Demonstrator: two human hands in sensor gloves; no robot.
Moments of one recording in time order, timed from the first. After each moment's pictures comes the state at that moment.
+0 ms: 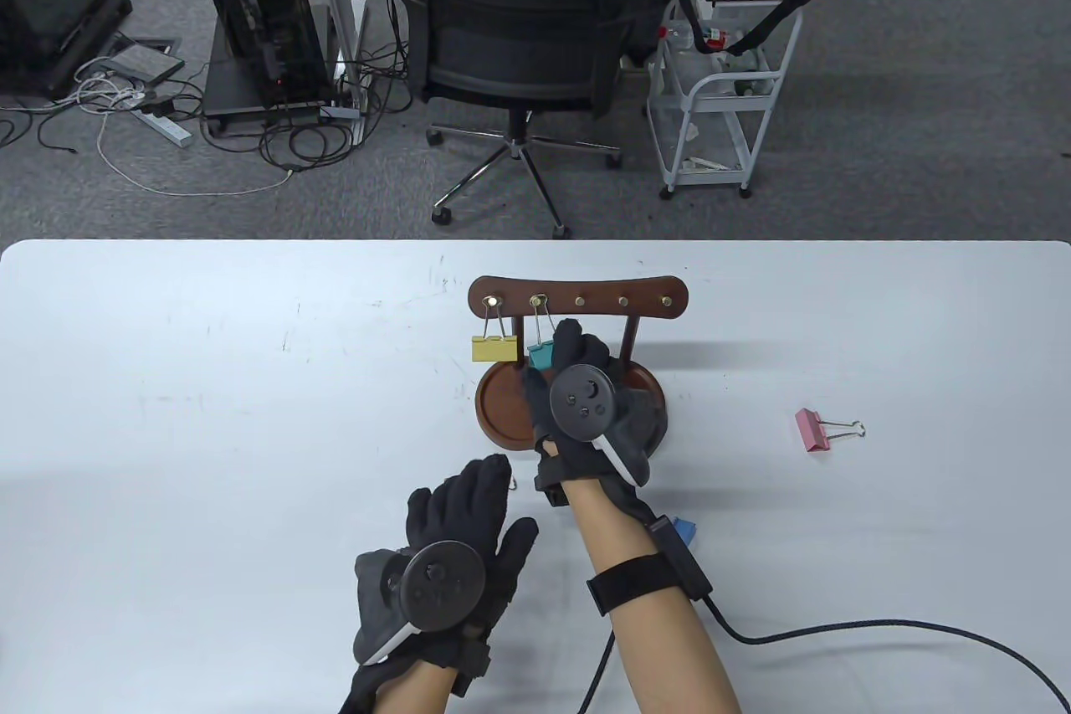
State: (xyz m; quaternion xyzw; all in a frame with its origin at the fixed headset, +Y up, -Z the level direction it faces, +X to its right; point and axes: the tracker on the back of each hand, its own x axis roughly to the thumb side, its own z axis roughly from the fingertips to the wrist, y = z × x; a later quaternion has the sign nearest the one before) left_hand -0.117 -0.669 -0.216 0.09 -0.15 0.23 0.96; right_hand 0.044 -0.677 -0.372 0.03 -0.15 0.96 0.24
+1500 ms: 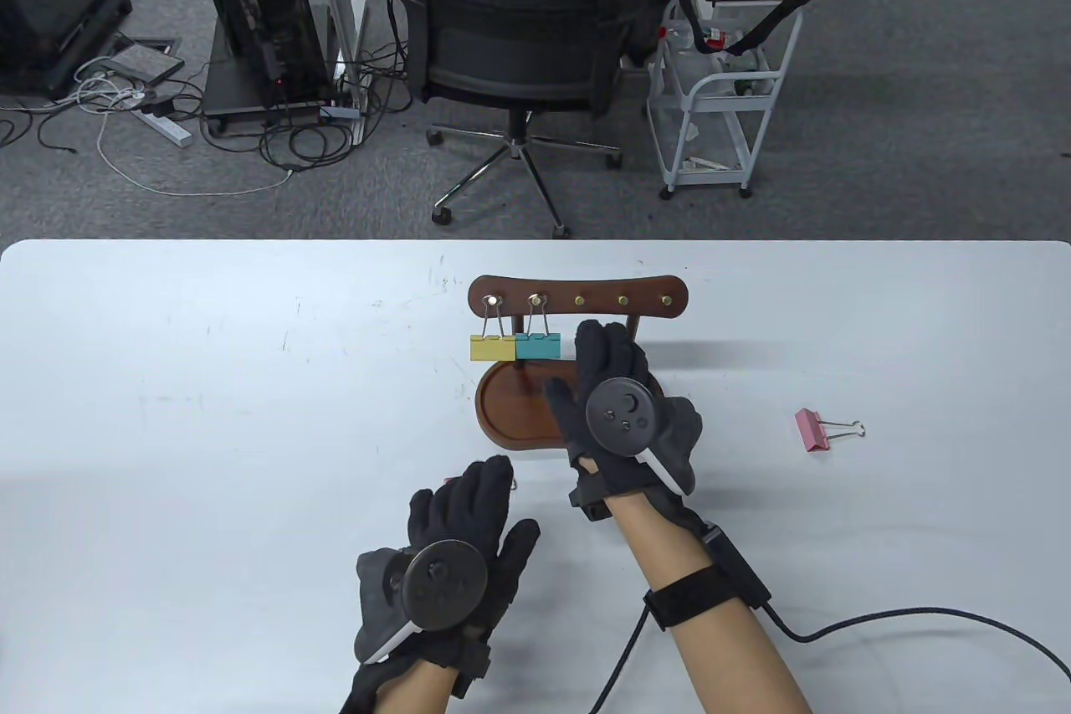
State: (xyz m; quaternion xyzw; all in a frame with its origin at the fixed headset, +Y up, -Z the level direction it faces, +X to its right) left_hand -0.116 -0.673 -0.217 0.08 -0.16 0.23 0.96; right_hand 0.083 -0.659 -0.350 0.09 -0.15 0.95 0.25
